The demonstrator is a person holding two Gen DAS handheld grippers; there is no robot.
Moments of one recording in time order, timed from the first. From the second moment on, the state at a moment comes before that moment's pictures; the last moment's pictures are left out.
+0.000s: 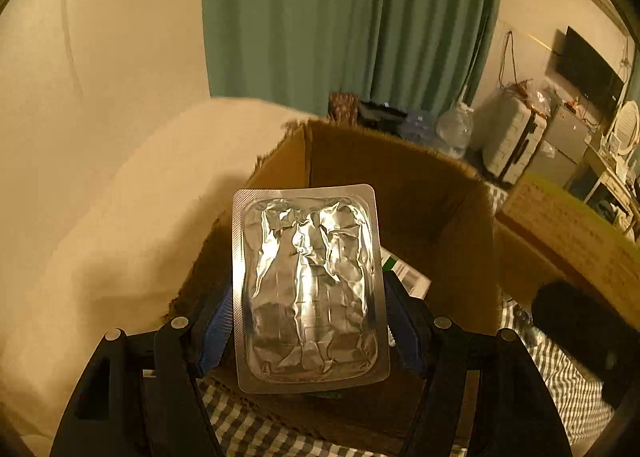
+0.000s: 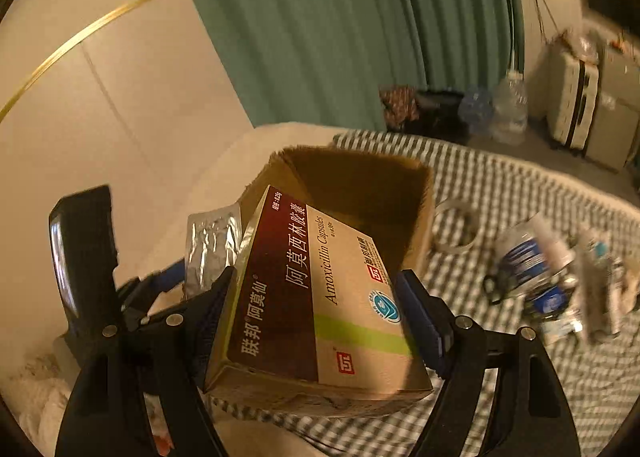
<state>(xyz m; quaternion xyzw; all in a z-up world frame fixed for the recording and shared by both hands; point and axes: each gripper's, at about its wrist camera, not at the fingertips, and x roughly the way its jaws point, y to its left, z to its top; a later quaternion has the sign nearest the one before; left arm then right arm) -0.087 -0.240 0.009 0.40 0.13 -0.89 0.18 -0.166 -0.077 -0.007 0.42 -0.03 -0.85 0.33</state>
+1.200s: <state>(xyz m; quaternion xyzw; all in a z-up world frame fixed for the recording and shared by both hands) -0.164 0.044 -0.009 0.44 0.08 -0.89 0.03 -0.144 0.250 -0.025 0.28 -0.01 -0.96 0.08</state>
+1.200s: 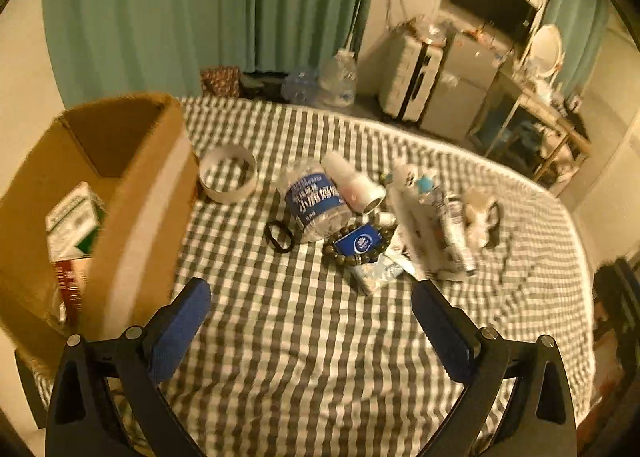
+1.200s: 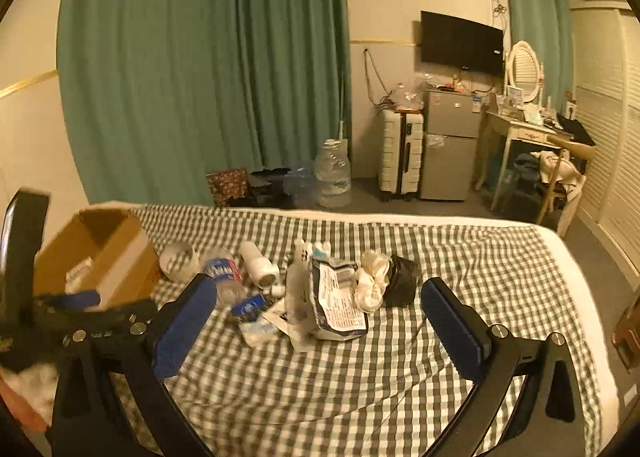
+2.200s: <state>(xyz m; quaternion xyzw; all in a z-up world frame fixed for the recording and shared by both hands) -0.315 0.016 -0.133 0.54 0.13 -0.83 0.05 -0.287 0.266 -0.174 0.50 -0.15 -0.85 0.10</state>
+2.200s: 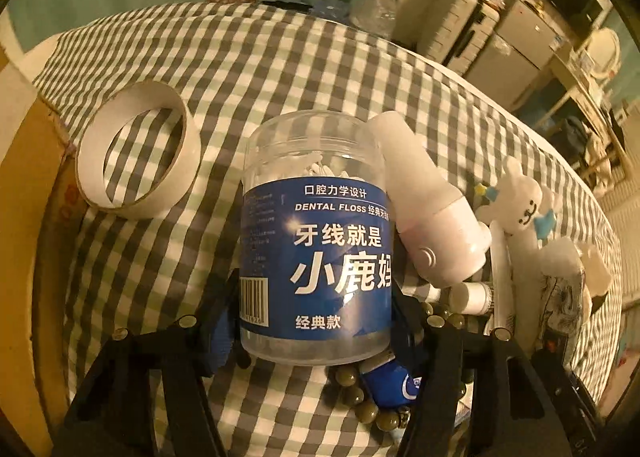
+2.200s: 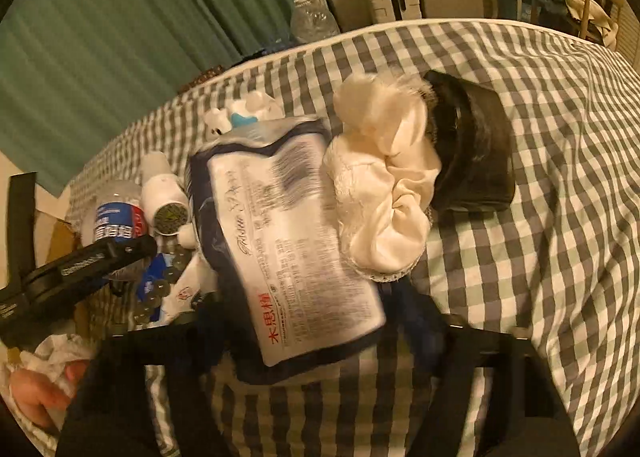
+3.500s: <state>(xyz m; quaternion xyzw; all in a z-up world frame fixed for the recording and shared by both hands) -0.238 -0.021 -0.089 0.49 0.12 -0.86 0.02 -0.167 0.268 -0.094 0.42 -0.06 -0.90 0.05</state>
